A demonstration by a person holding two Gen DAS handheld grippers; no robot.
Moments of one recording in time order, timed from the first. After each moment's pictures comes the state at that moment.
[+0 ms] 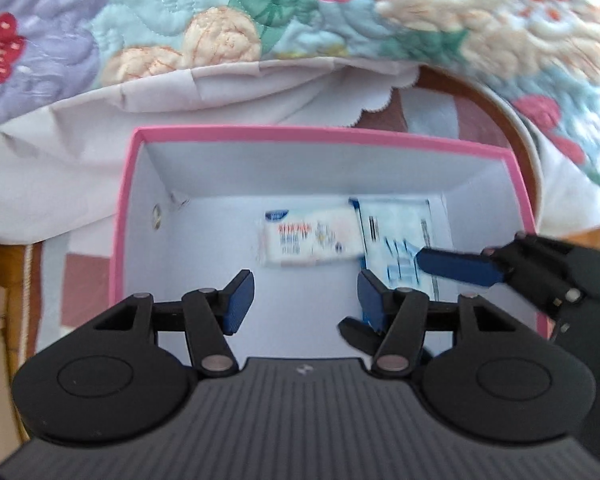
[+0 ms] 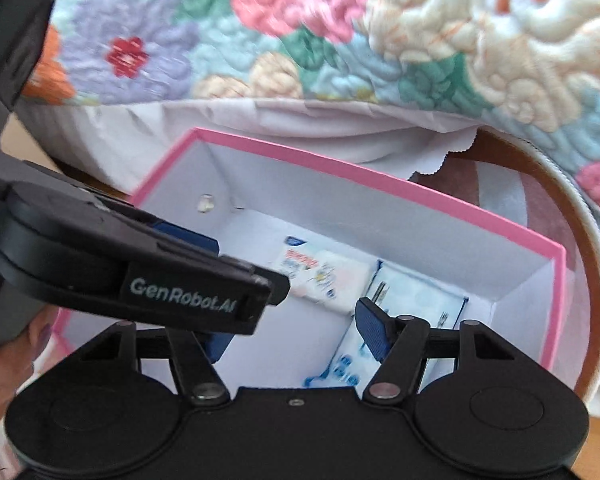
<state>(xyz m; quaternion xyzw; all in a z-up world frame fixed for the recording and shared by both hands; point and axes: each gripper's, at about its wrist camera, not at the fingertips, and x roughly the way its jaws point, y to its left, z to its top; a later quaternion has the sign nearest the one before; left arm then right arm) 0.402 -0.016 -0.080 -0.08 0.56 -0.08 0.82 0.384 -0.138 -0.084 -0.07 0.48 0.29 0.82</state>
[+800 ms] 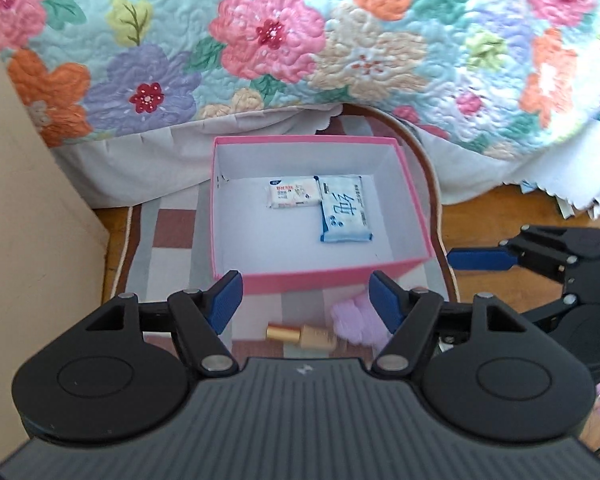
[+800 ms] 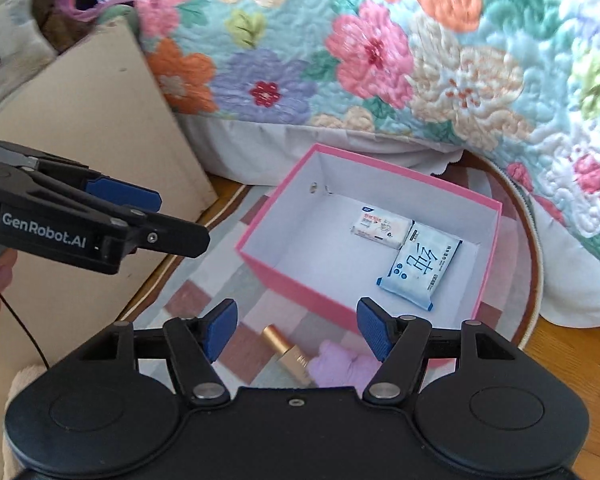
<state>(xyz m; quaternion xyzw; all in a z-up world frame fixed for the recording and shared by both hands) 0.203 0.007 0.102 -0.06 0.50 -0.08 0.86 0.219 -0.175 0.065 -0.06 0.47 0.32 0.82</state>
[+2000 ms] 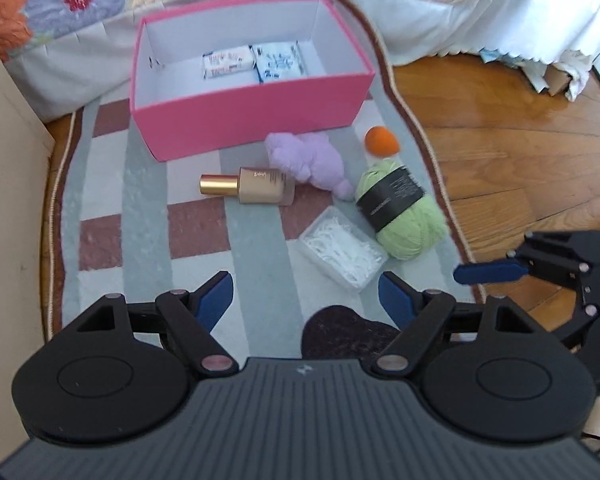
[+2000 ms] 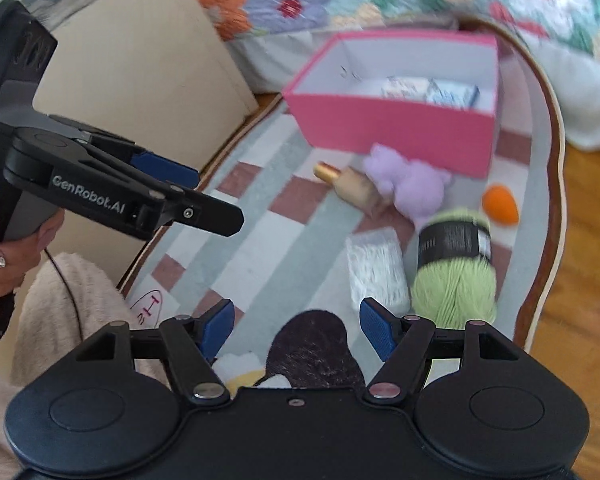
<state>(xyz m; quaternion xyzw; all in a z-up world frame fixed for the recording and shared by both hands) 0.080 -0.054 -0.008 0.01 0.55 -0.14 0.83 0.041 -0.239 -0.038 0.03 0.50 0.34 0.80</state>
